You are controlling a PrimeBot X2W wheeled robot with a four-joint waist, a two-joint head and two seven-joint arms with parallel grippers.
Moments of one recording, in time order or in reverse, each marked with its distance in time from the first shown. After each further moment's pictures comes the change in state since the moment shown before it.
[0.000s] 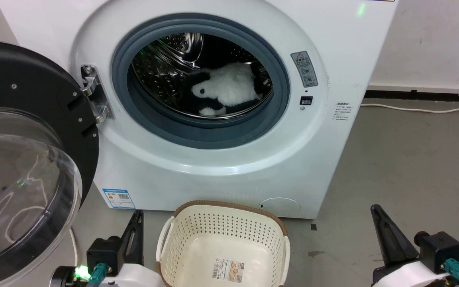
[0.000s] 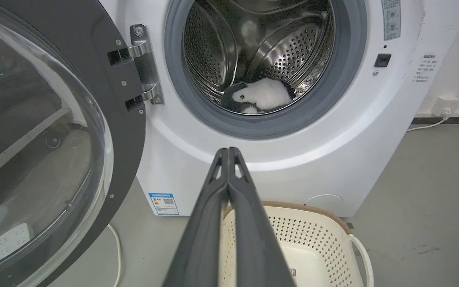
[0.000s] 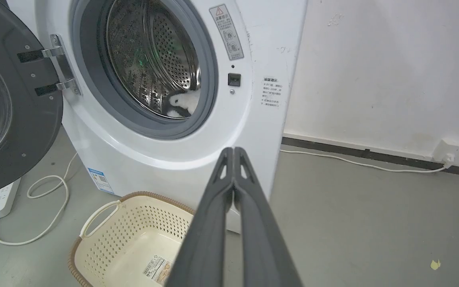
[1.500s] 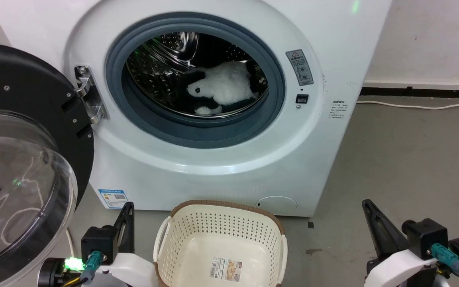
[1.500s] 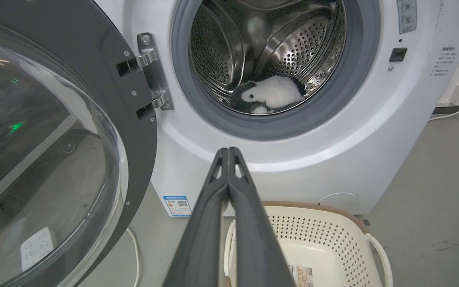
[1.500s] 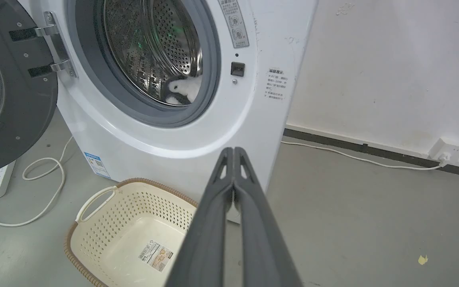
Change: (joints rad) left arm -0.017 -0.001 0.039 -0.058 0.061 0.000 0.095; right arm -0.038 0.000 0.022 -0.006 -0.035 0.000 0.097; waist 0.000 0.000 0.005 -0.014
